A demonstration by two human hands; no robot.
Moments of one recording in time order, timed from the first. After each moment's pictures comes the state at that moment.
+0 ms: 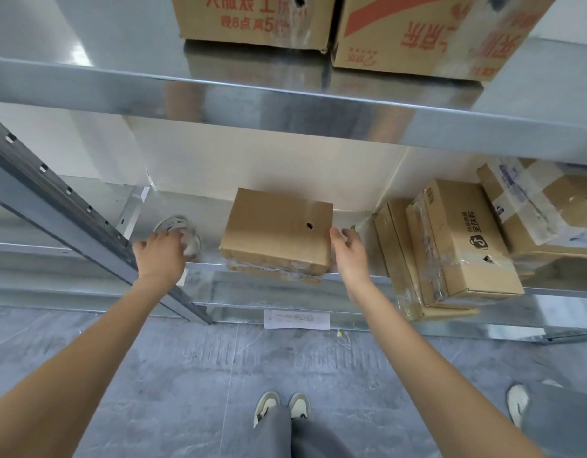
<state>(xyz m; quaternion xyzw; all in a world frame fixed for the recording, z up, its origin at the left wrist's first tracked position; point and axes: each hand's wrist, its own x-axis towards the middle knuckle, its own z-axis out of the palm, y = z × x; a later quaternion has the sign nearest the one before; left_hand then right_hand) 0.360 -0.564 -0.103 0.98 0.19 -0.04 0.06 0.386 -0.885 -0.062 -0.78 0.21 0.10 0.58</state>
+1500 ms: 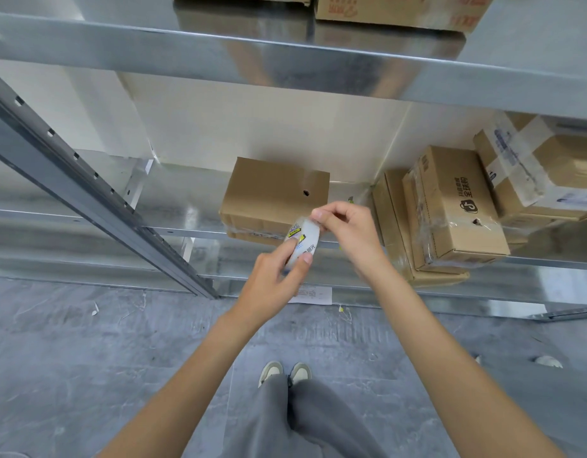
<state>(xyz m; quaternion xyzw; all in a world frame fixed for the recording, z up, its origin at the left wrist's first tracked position) 0.252 -0.754 -0.021 0.78 -0.04 -0.01 0.63 0.336 -0.892 0.008 -0.77 0.01 0.10 0.63</state>
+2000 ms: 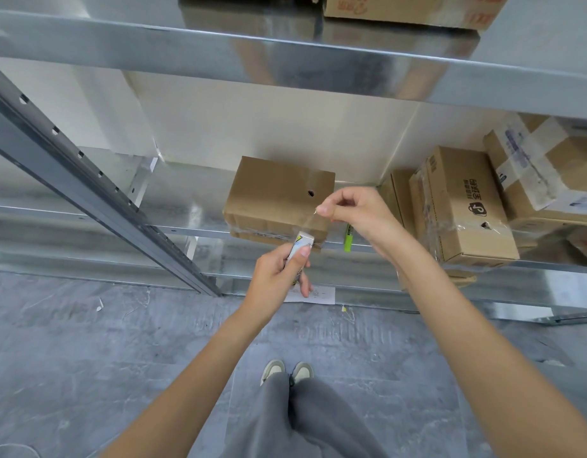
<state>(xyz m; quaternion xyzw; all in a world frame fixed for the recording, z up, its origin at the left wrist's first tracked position) 0.257 -0.757 -0.032 0.72 0.05 -0.05 0.69 0.369 -0.909 0.023 -0.79 -0.03 0.20 0.58</state>
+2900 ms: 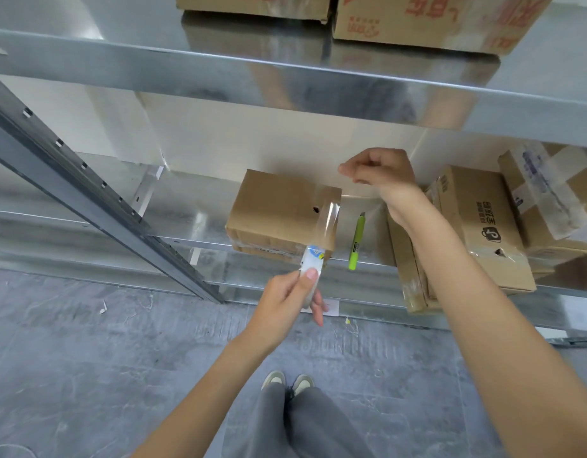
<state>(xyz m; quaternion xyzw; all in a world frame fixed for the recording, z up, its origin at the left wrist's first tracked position) 0.258 -0.764 -0.025 0.70 0.05 -0.11 0.71 0.447 -0.913 0.047 -0.80 -0.03 0.09 0.59</state>
